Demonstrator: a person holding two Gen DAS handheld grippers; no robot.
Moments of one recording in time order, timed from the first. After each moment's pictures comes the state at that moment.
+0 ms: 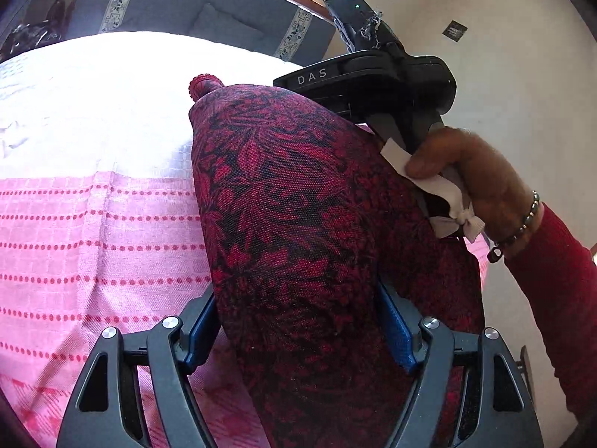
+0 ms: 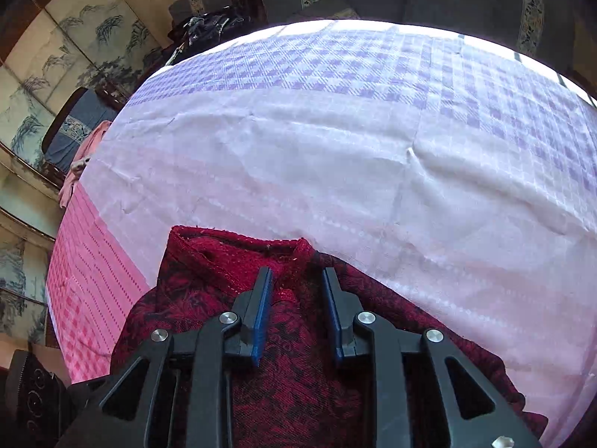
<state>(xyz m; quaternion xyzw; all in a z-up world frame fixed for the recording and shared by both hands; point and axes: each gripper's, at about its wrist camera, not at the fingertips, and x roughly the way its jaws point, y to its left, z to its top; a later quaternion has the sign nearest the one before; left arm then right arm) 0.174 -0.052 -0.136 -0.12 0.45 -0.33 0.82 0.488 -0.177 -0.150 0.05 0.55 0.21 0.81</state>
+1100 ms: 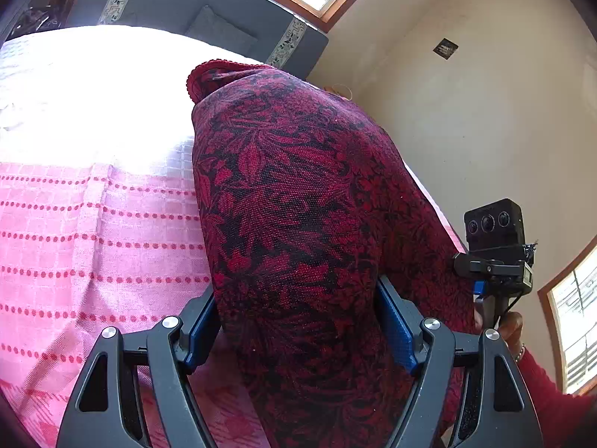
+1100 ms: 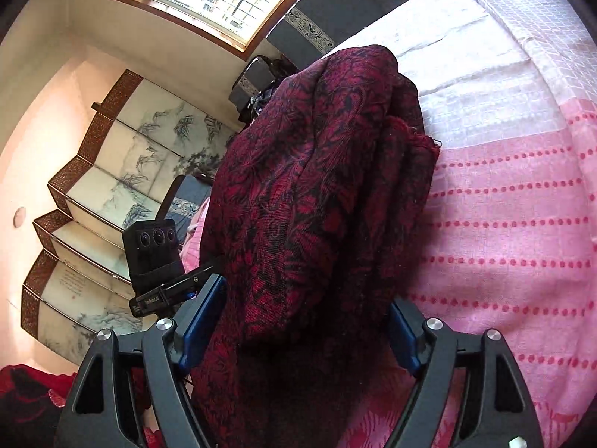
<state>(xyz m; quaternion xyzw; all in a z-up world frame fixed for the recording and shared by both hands) 0.178 -0.011 -0.144 -0.16 0.43 -0.35 0.81 0.272 -0.315 -0.170 0.31 0.43 0.32 0.79</state>
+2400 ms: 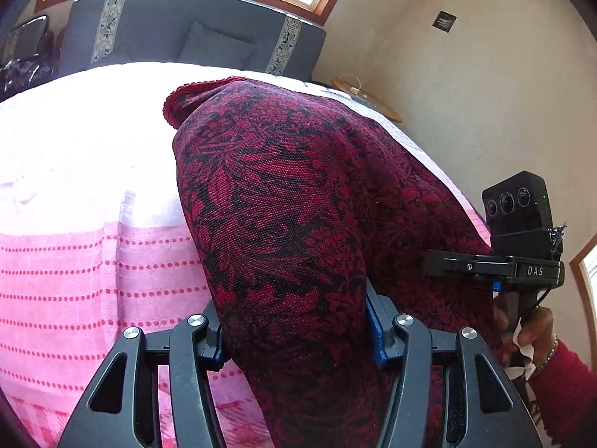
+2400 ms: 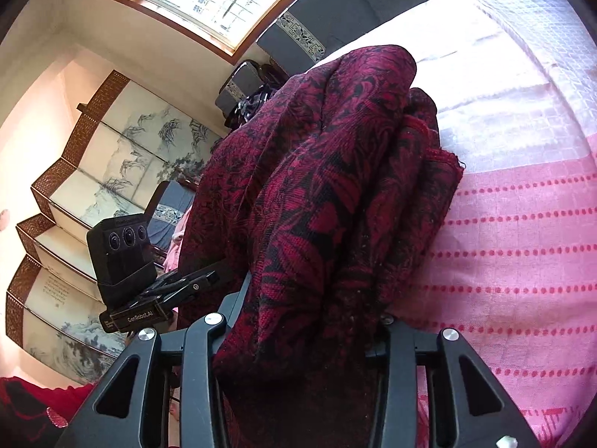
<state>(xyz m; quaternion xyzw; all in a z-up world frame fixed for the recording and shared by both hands) 0.174 -0.025 -0.096 -0.07 0.43 -0.32 0.84 0.285 -0.282 -0.153 0.29 0.43 0.29 0.81</state>
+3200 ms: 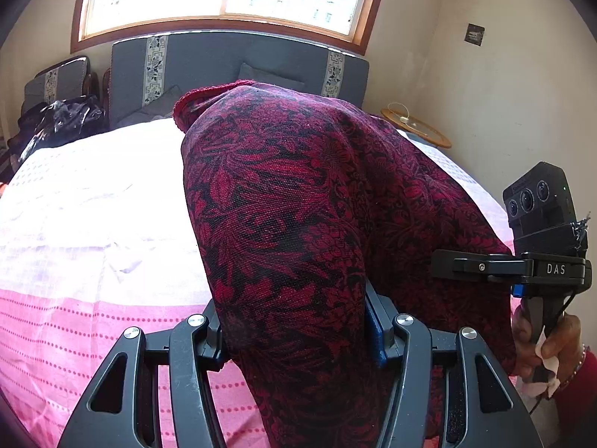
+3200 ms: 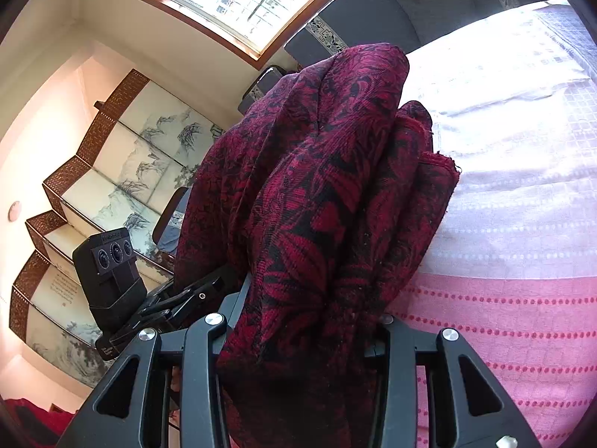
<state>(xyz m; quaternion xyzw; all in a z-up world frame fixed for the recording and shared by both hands) 0.203 0.030 -0.064 -0.02 0.38 -0.23 0.90 0.358 -0.226 -0.135 0.29 0.40 0.32 0.81</state>
